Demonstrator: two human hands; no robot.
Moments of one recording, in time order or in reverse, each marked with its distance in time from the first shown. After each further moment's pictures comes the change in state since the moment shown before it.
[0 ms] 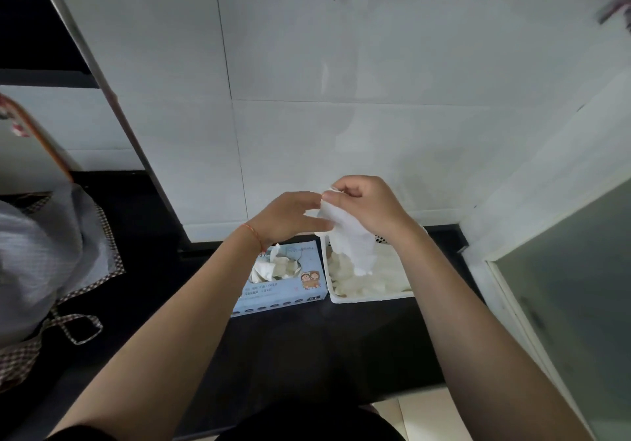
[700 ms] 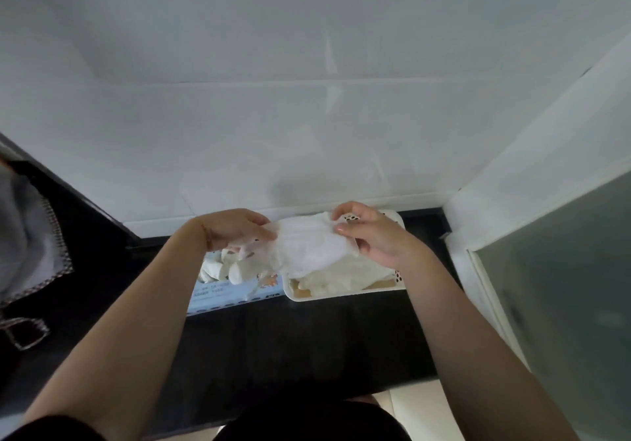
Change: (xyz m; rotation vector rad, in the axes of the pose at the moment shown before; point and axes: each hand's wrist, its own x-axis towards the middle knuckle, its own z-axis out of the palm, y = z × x) left_hand 0.058 -0.048 0.012 -0.072 -0.296 -0.509; right_hand -0.004 0.145 -0.065 0.724 -0.299 0.507
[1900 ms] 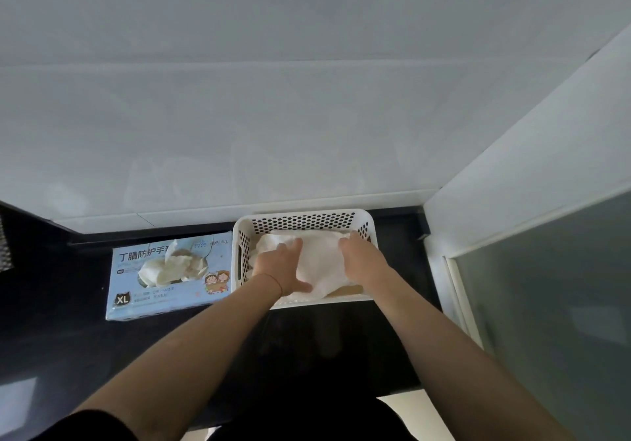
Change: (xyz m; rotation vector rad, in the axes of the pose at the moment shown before) left_hand 0.140 0.001 0.160 0.995 0.323 -0.200; right_hand 0.041 0.073 -0.093 -1.521 0.208 0.150
